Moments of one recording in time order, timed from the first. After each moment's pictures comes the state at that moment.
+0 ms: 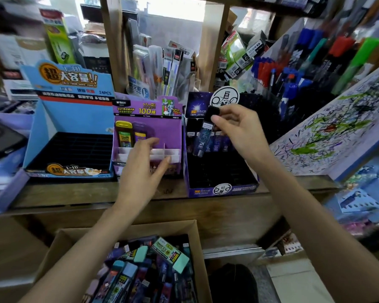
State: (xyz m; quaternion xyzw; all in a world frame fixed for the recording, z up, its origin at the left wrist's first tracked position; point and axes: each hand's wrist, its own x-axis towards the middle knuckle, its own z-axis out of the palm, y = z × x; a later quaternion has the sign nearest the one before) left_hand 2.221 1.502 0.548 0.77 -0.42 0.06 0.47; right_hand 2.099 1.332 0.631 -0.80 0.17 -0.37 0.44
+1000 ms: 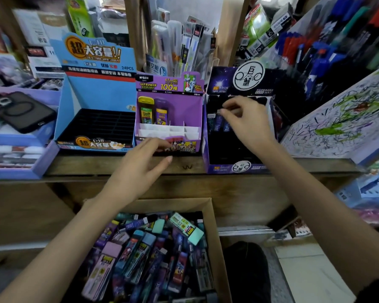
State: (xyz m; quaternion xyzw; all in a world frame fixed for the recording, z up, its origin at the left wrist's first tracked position) left_hand 2.229 1.567 0.548 0.76 -0.53 0.01 0.39; right_hand 2.117 1.346 0.601 -0.88 0.26 -0.34 0.22
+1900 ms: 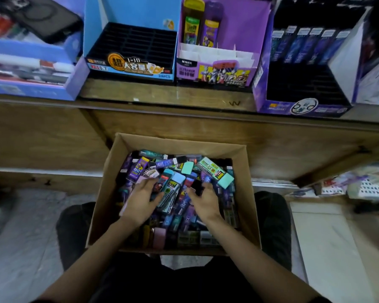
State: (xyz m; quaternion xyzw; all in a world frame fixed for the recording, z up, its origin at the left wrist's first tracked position) left_hand 2.202 1.693 0.322 0.88 -0.31 -0.23 0.27; right_hand 2.089 1.547 0.311 -0.72 0.47 0.02 0.51
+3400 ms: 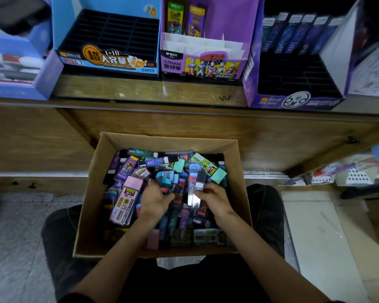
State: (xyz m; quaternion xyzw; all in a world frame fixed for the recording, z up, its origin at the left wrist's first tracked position) left_hand 2.176 1.636 0.303 0.90 -0.11 -0.31 0.30; right_hand 2.061 1.521 0.326 -0.54 0.51 -0.02 0.67
